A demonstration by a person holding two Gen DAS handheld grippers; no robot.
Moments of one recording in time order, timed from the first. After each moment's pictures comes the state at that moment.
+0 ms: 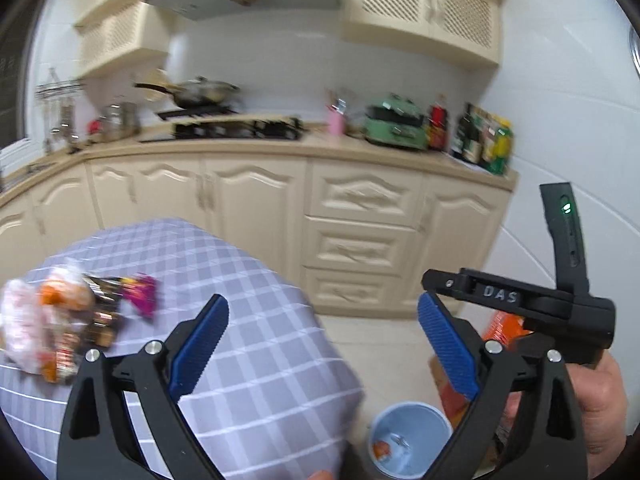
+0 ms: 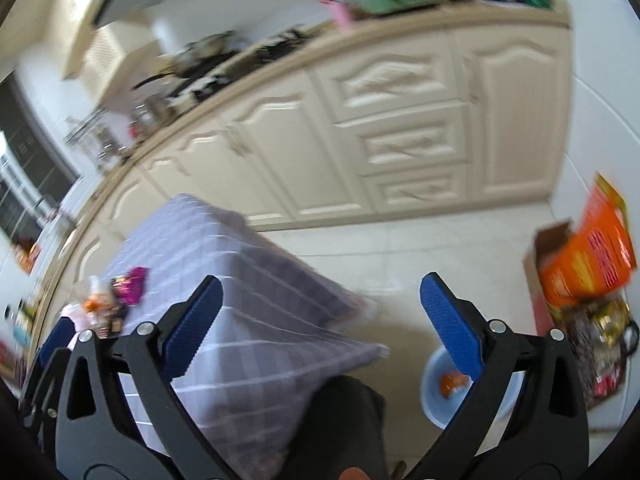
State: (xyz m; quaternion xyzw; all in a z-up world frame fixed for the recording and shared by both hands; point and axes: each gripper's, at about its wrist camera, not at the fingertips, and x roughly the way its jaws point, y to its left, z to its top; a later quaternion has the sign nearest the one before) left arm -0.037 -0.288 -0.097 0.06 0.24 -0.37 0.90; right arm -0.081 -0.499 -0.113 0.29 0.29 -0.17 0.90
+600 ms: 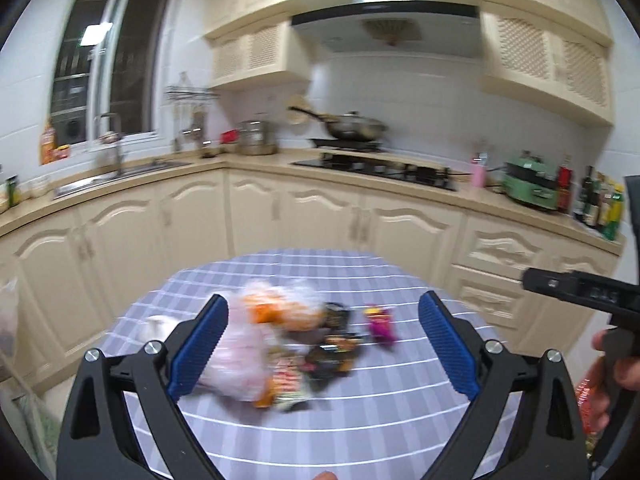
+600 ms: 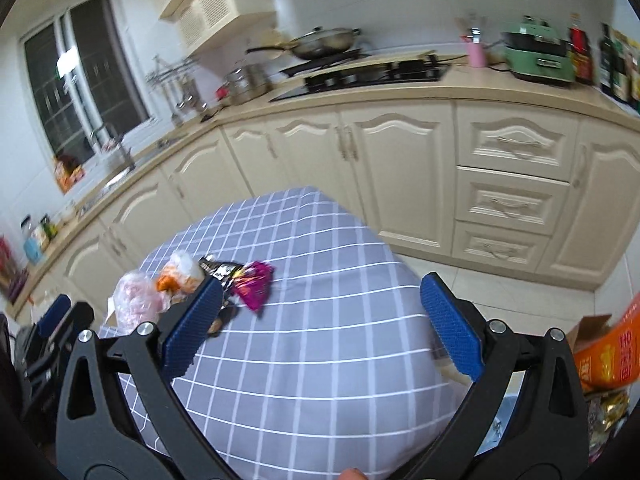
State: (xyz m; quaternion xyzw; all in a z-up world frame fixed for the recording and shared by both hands) left arm 0.045 -0.101 -0.071 0.01 0.19 -0.16 0.97; right arm 0.025 -0.361 -0.059 0.17 0.29 -0.06 0.94
